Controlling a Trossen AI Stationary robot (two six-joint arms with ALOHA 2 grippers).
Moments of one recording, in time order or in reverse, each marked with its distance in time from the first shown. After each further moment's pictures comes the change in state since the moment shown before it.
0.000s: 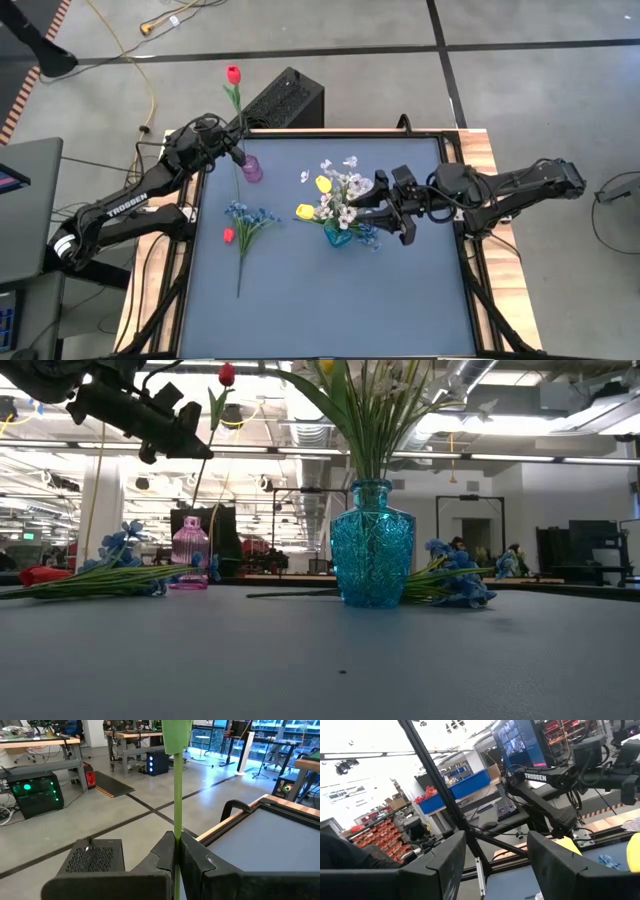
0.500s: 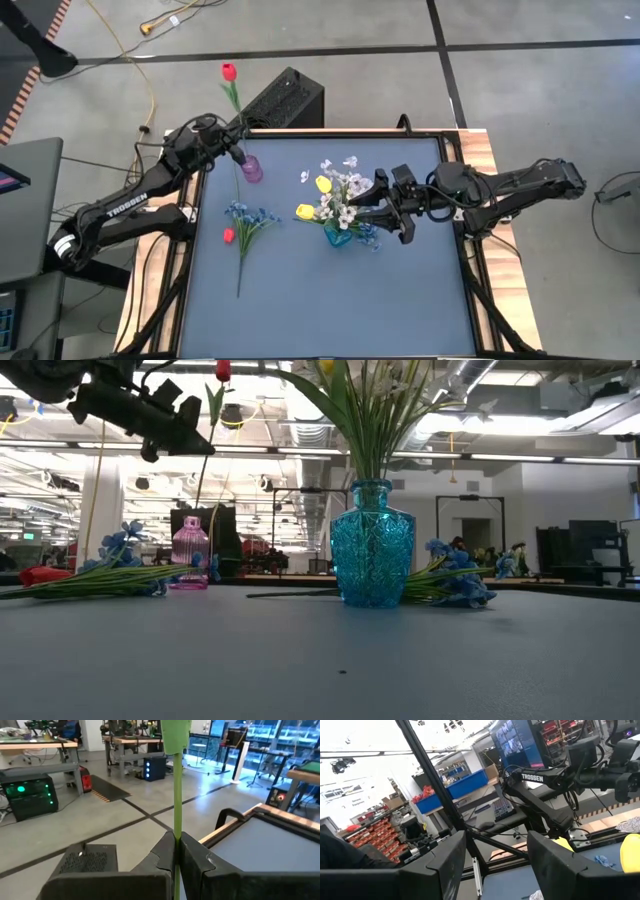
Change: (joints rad) left arm 0.000 -0.001 0.000 0.035 0.016 -0.032; right arm -0.009 0.000 0.000 -0.004 0.000 -0.010
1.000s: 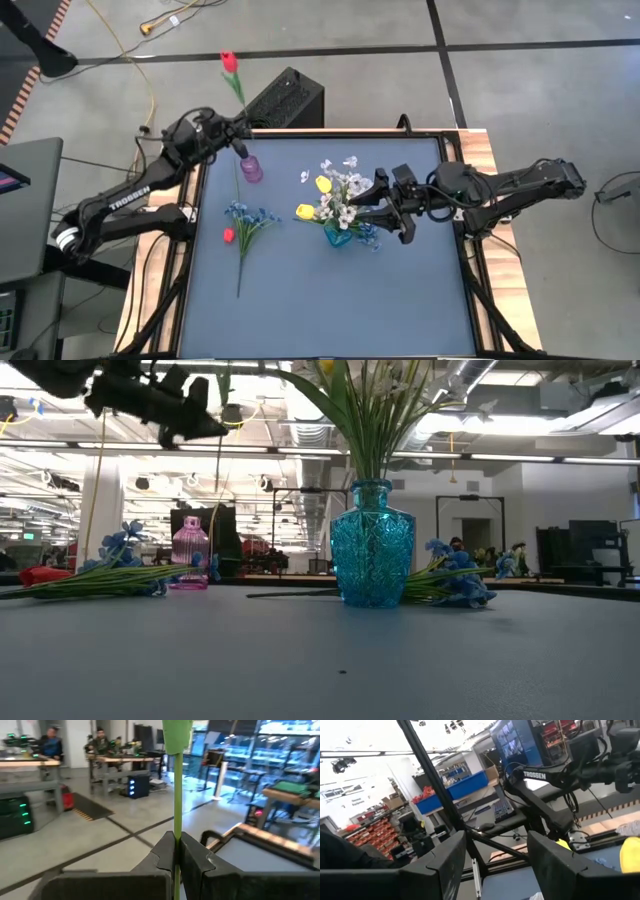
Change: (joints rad) left arm -0.001 0.074 0.073 0.105 0.084 -0.018; right arm 0.000 0.000 0.000 0.005 0.000 -0.010
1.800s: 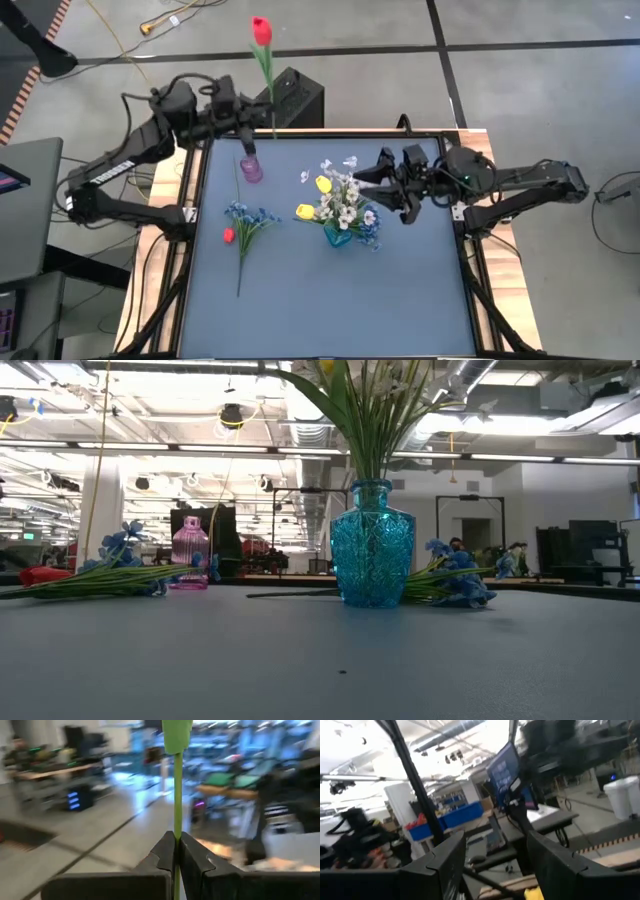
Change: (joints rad) left arm -0.348 0.278 0.829 -0.573 -0.025 0.085; right arm -0.102 -0.021 0.000 0.128 -0.018 -0.042
